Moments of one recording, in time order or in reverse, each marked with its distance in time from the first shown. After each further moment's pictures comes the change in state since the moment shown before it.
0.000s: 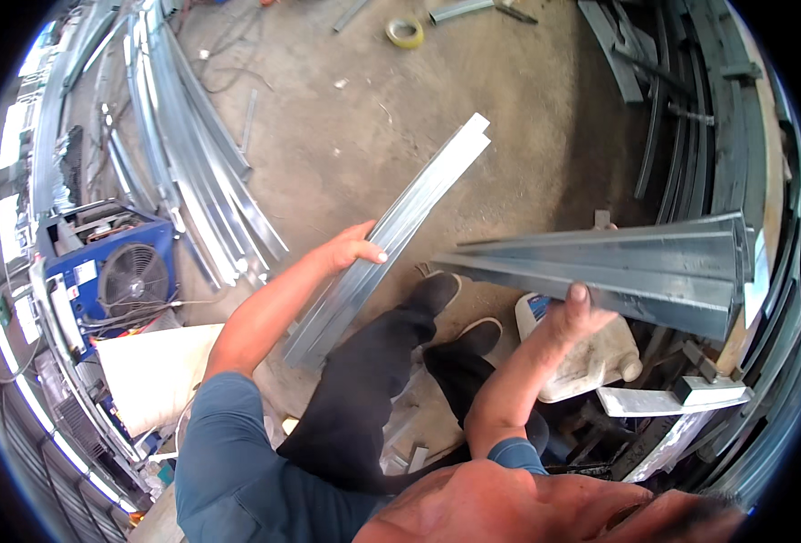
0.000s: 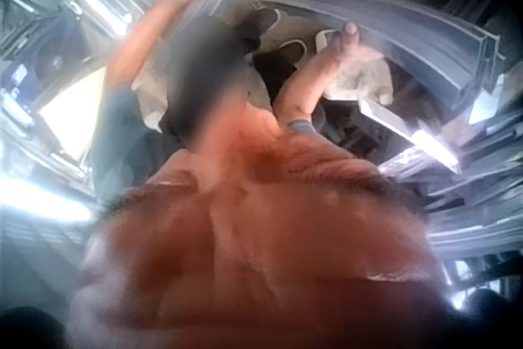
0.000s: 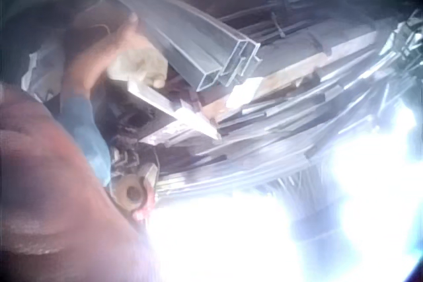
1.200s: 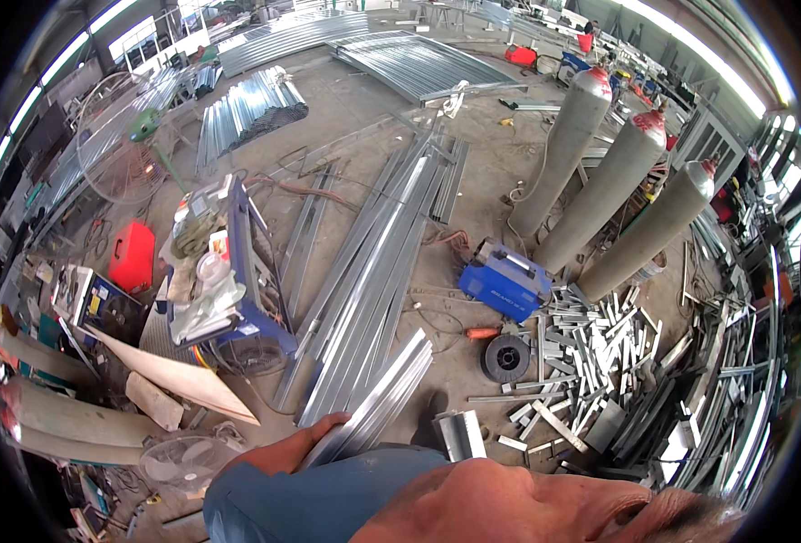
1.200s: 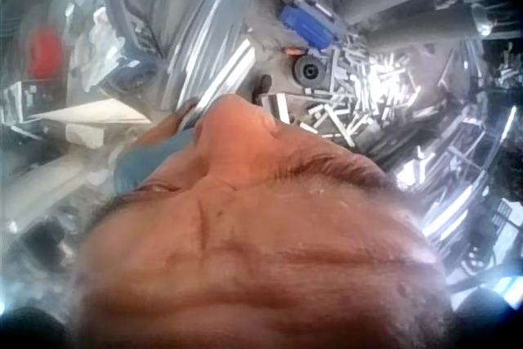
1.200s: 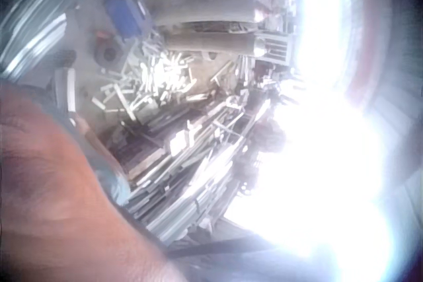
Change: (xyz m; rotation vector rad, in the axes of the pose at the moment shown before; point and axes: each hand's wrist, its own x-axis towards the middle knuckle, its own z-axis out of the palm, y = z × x) left_hand -0.578 0.289 -0.257 -1.202 0.474 0.227; right_hand 0.141 -0.321 0.564 -0.416 -1.745 1.474
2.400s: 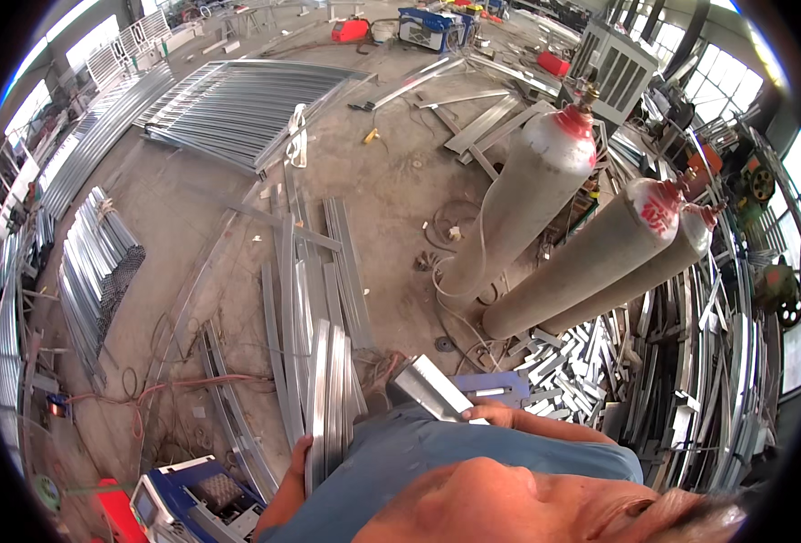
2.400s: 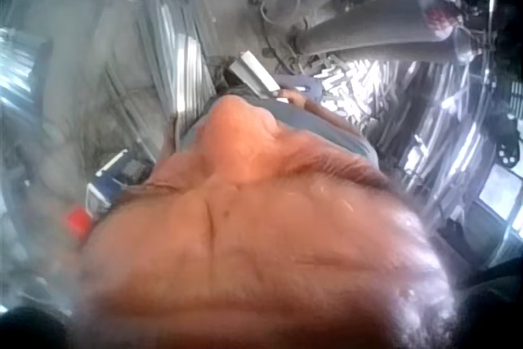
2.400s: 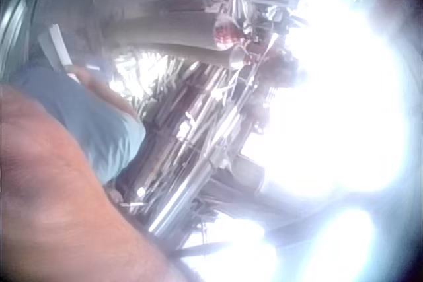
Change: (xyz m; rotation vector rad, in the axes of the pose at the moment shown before) left_hand 0.407 0.874 0.064 -0.039 -0.019 0.284; right_hand 0.335 -0.989 -0.058 -0.046 0.235 -0.167
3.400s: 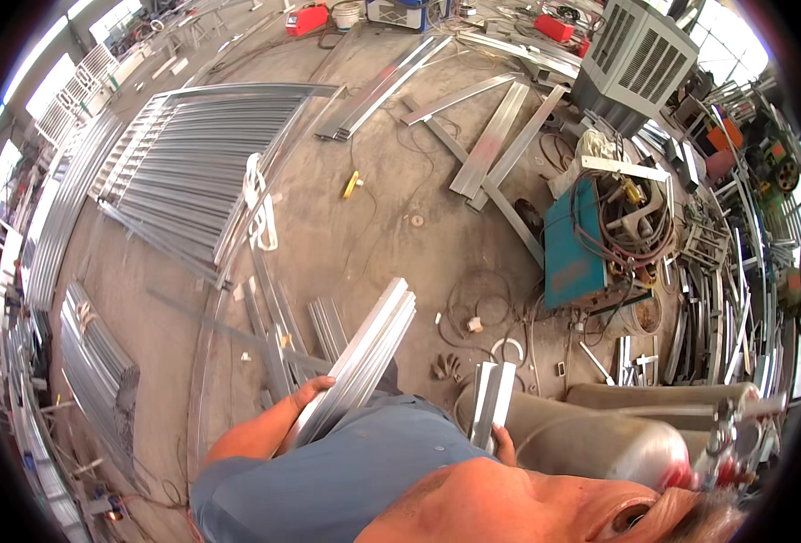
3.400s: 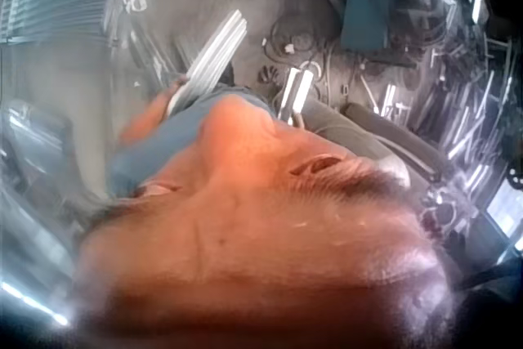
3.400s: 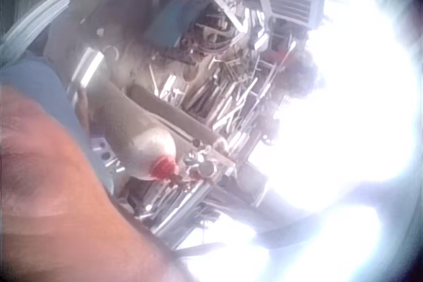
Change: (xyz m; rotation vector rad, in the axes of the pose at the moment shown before) left_hand 0.728 0.548 0.456 0.213 -0.384 -0.701; right_hand 0.383 -0.438 -0.331 1.016 0.632 -0.280
